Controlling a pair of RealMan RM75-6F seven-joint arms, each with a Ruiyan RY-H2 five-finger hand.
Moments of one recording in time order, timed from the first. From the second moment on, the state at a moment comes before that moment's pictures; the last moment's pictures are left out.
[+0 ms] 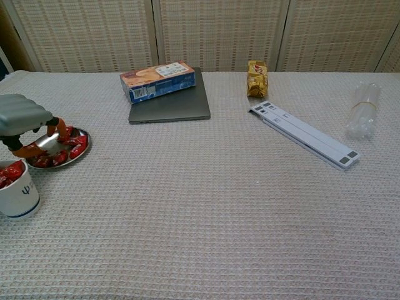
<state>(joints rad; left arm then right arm) -0.73 -1.43 -0.02 -1.21 1.06 0.85 0.64 0.08 -1.10 -0.06 -1.63 -1.53 1.31 -0.15</state>
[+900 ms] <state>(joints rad) -0.71 -1.54 0.00 -1.04 1.12 0.85 0.66 0.08 -1.10 -0.07 -1.64 -1.54 1.31 -0.14</state>
